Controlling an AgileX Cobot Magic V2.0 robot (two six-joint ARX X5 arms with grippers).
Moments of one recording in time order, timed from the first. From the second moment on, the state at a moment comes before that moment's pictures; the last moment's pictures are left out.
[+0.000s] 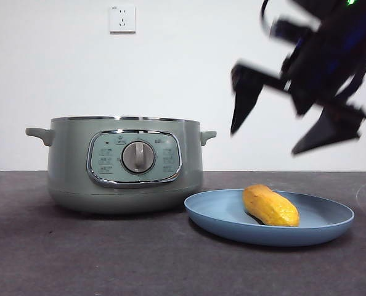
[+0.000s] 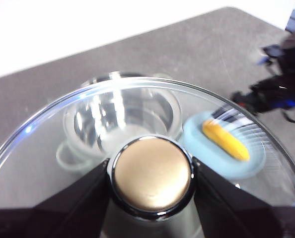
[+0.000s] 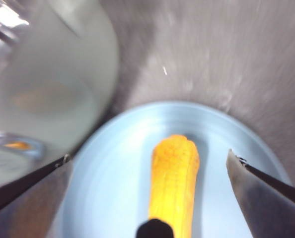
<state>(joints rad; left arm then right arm) -0.39 0.73 1.27 -0.96 0.13 0.07 0.51 1.34 0.80 -0.15 0.03 0.38</state>
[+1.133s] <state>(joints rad) -0.39 1.50 1.27 -0.21 0.18 0.12 0.51 0.56 0.80 -0.82 0.03 0.29</state>
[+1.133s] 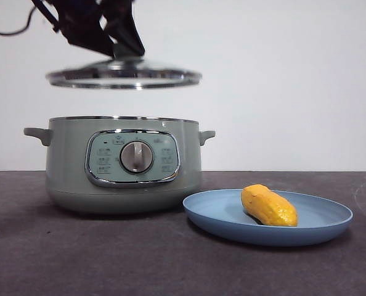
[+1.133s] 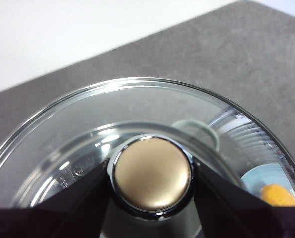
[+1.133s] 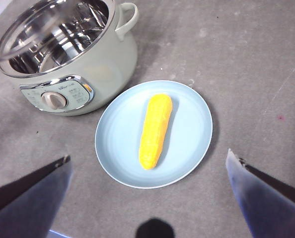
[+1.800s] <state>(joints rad) -0.37 1.59 1.27 -0.20 0.15 0.17 0.51 0.56 0.80 -0.82 0.03 0.29</state>
